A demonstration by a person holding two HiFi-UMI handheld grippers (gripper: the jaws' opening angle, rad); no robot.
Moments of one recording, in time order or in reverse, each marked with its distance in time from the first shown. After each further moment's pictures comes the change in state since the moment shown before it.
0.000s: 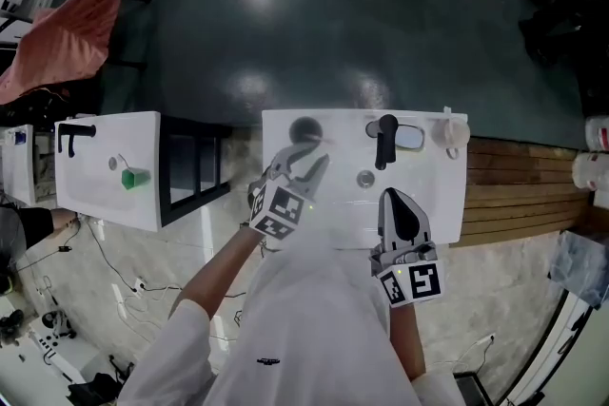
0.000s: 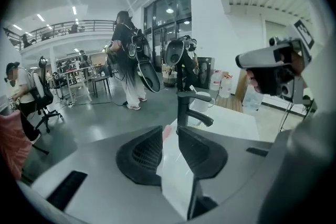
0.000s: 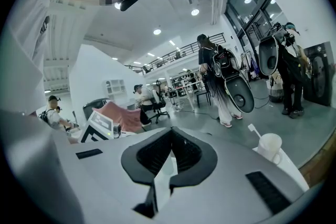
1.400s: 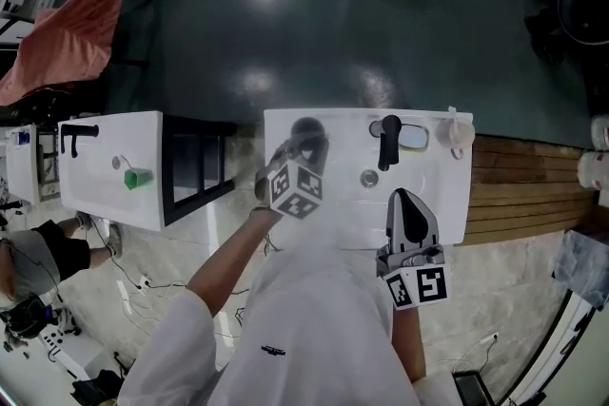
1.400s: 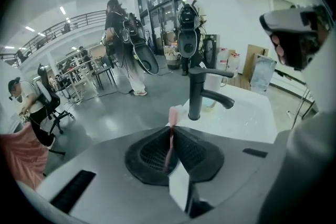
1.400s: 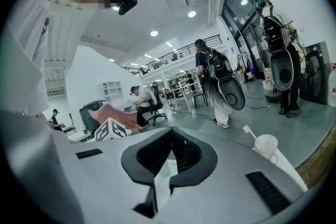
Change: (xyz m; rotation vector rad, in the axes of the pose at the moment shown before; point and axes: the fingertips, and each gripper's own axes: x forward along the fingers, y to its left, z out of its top) left arm 0.043 0.024 -0.028 0.080 0.216 0.087; right arm -0.002 -0.014 0.004 0.018 -0.017 -0.032
